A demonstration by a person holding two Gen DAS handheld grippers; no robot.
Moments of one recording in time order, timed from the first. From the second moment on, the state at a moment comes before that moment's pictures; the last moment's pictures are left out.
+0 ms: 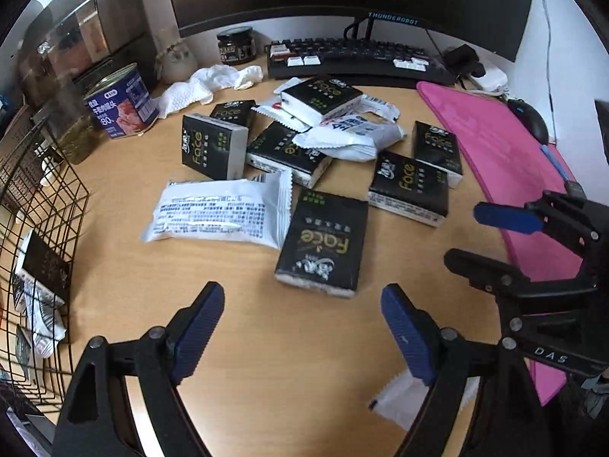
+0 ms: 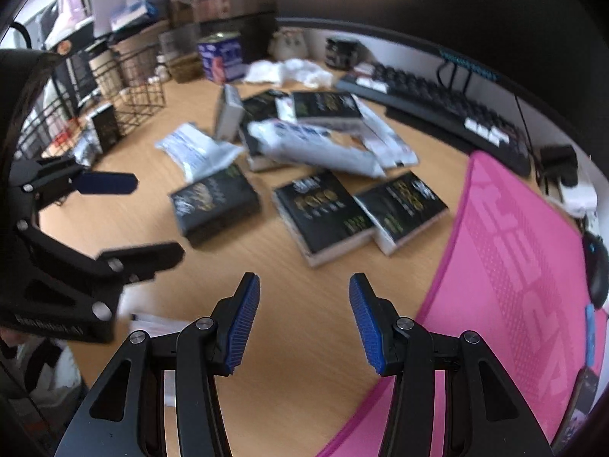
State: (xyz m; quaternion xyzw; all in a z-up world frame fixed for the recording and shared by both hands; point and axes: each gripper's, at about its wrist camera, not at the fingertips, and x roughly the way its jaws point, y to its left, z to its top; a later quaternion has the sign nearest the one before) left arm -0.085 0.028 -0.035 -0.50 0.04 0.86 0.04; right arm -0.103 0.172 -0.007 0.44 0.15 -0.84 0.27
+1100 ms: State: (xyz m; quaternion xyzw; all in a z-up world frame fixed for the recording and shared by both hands) left arm -0.108 0.007 -0.049 -0.52 0.01 0.85 0.04; right arm -0.147 0.139 -0.021 0.43 0.17 -0.83 0.30
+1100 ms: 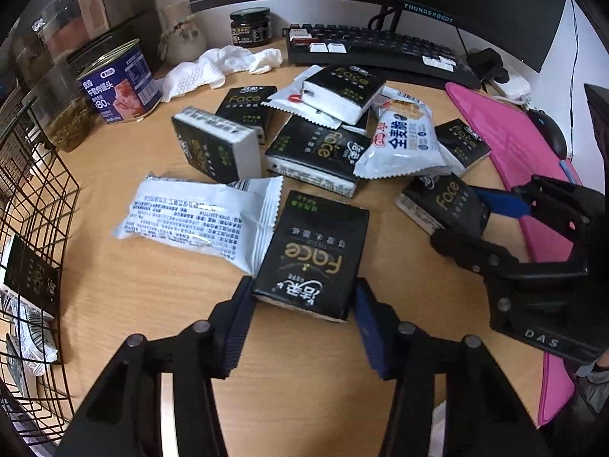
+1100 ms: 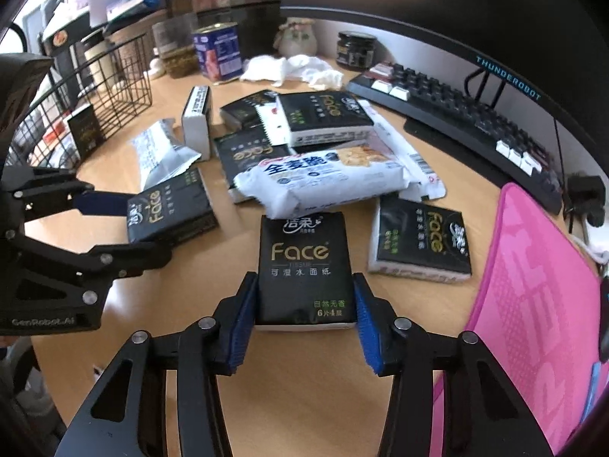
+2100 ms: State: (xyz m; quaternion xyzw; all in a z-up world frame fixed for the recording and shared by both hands) left arm -0.105 0.003 -0.046 -0.51 0.00 0.86 0.05; right arm -0.126 0.135 -0.020 0.42 0.17 -0.84 0.28
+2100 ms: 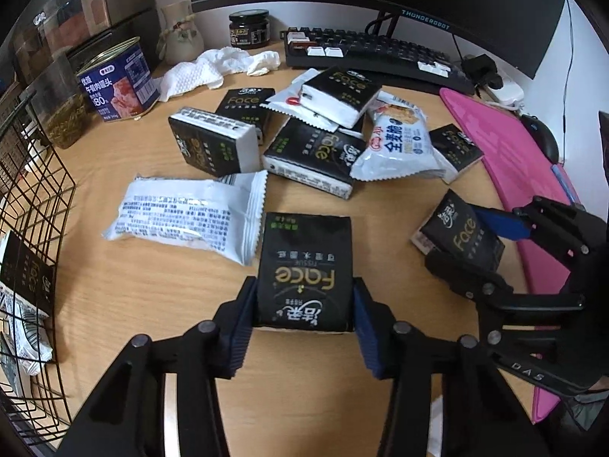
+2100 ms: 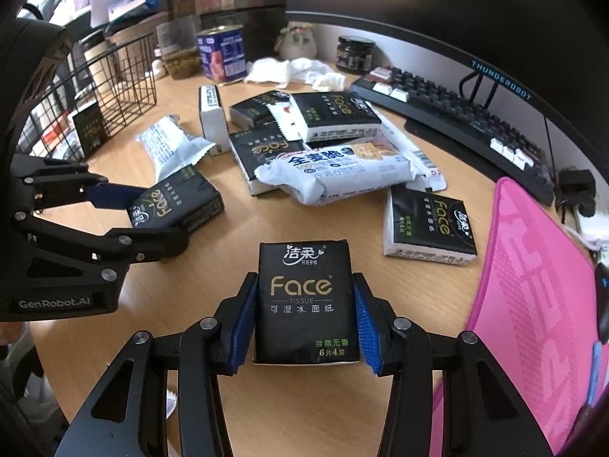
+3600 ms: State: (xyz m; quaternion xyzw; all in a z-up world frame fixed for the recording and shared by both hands) left arm 0.001 -0.269 0.038 -0.40 -0.13 0.89 -0.20; right arm -0.057 -0.172 0.083 0.30 0.23 -0.77 0.52
